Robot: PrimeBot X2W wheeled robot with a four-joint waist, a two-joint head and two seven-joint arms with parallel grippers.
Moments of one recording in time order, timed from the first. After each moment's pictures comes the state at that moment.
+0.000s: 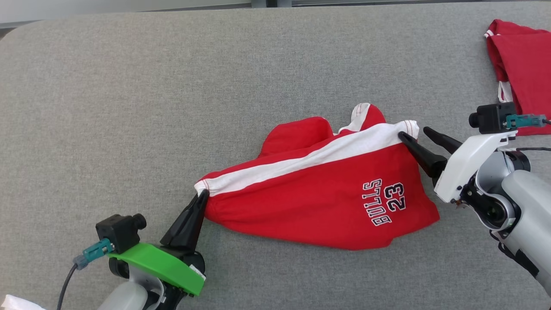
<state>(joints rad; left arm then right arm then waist) -0.23 0.36 -0.59 0.20 -0.98 -0.12 -0.23 -0.62 -0.59 0.71 0.41 1.09 0.13 0.08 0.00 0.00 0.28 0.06</state>
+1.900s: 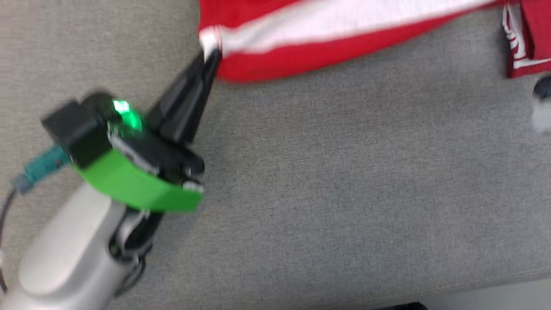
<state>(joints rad) -0.66 0.47 -0.65 -0.08 -0.86 -0.13 -0.26 -0.60 -0.69 0.25 -0.03 0.75 0.13 -0.26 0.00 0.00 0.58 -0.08</state>
